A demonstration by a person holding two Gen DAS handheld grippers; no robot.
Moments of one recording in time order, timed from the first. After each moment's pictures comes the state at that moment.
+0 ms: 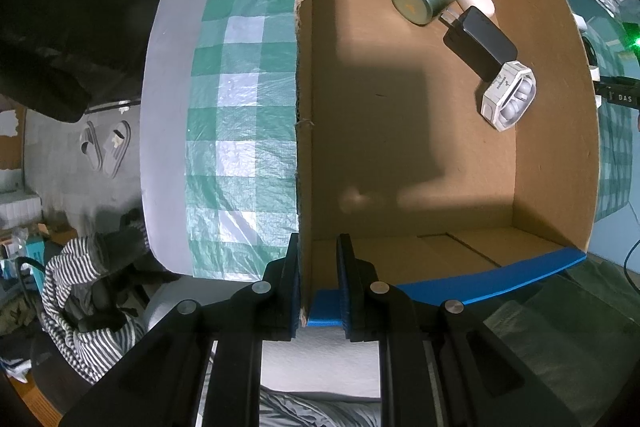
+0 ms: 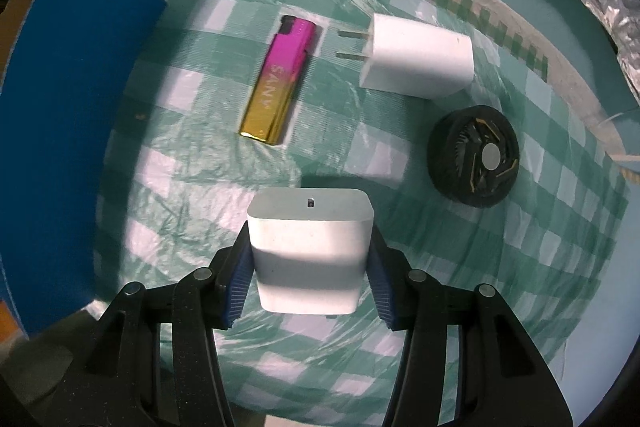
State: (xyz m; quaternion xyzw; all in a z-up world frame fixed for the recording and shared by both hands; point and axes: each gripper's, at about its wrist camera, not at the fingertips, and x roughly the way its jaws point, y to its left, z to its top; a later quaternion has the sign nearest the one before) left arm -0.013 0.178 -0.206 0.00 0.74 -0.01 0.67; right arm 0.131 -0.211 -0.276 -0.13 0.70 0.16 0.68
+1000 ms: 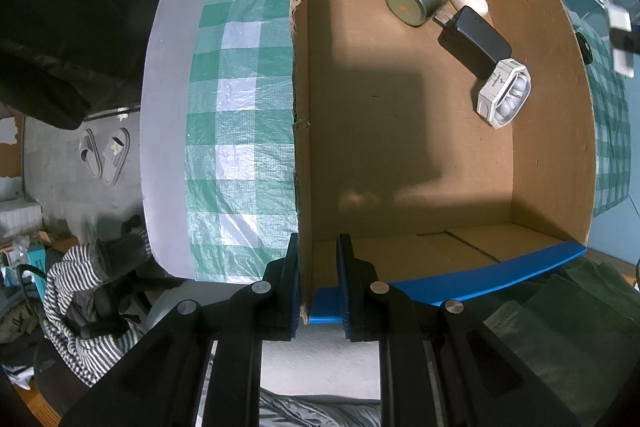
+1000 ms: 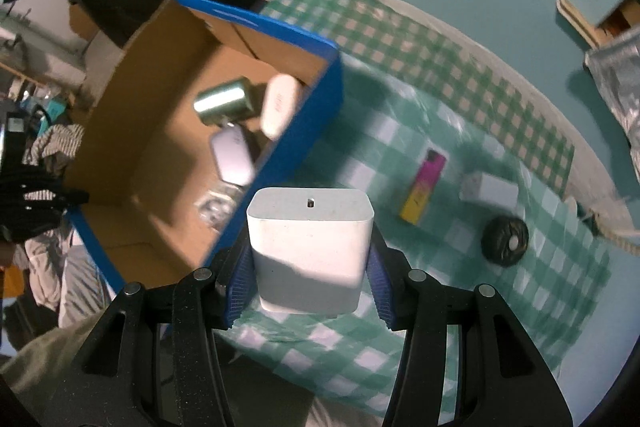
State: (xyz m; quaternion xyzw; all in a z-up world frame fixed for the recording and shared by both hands) left arm -0.012 0.172 -0.198 0.00 0.73 -0.01 0.68; right arm 0.107 -0.102 -0.158 -0.14 0.63 0.27 0.71
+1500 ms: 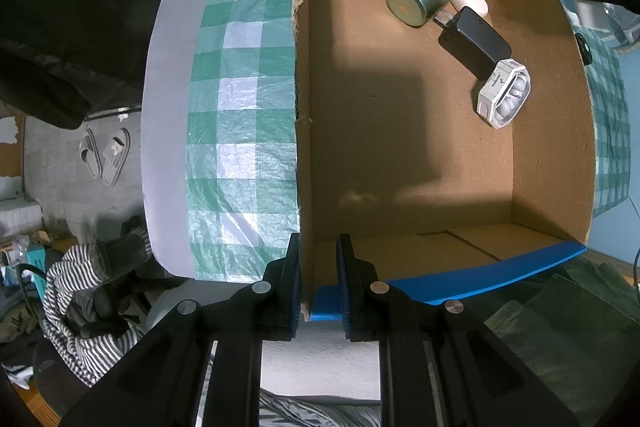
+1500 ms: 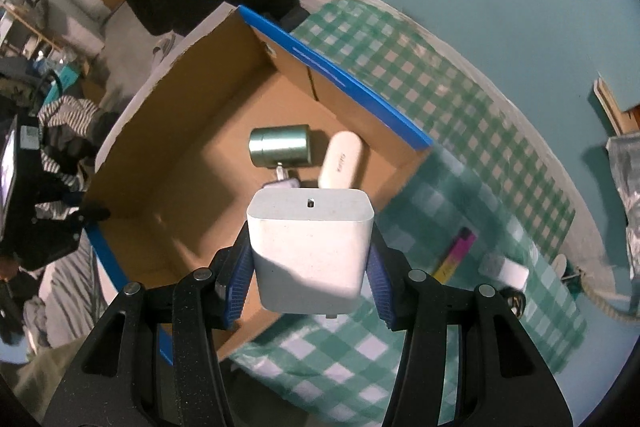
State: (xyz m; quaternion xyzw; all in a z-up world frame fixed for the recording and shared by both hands) left arm -0.013 0.172 -0.197 0.00 0.73 -0.01 0.68; right arm 0.115 -0.024 -0.153 -0.21 0.61 0.32 0.70
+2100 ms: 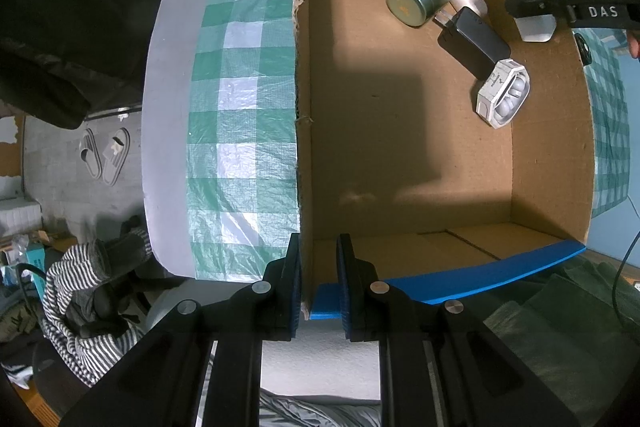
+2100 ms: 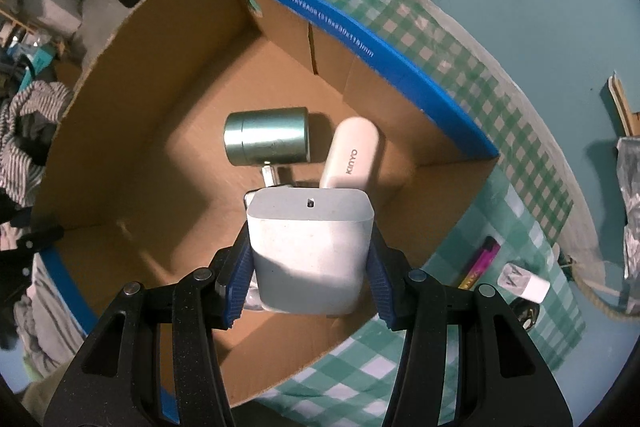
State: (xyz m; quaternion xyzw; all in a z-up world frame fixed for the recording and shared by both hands) left arm -0.013 0.172 -0.197 0.00 0.73 -0.01 0.68; right arm 0.124 0.008 -0.213 -0.24 0.64 0.28 0.67
